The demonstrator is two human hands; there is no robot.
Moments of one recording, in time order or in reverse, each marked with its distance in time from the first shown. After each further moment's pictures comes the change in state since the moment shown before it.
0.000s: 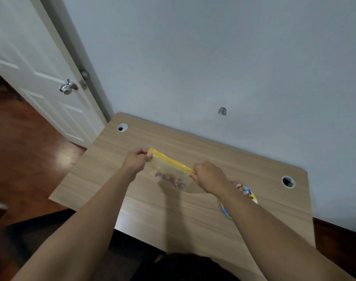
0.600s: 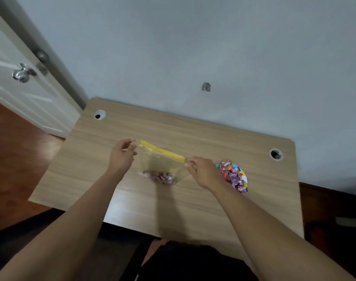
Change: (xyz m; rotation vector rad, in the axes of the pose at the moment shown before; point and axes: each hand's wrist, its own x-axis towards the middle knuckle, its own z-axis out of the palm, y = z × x) left_hand 0.017 -0.037 0.026 0.090 0.085 0.178; right_hand -0.014 0.044 0.061 0.466 0.058 0.197
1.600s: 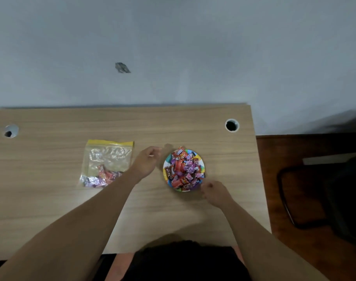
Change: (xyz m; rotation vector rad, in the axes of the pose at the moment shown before) left_hand -0.034 0.021 0.295 0.328 -0.616 -0.124; right_hand -0.077 0.270 0.021 0.499 -0.143 0.815
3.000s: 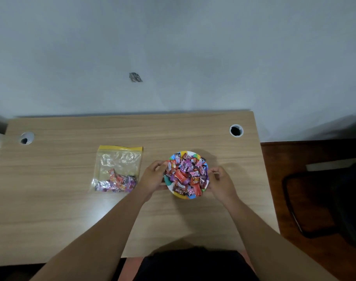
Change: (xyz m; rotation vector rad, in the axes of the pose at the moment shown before) left_hand -0.053 -0.014 -0.002 -0.383 -0.055 -0.198; right_hand -0.004 -0.027 0.007 0.410 0.222 -0.225
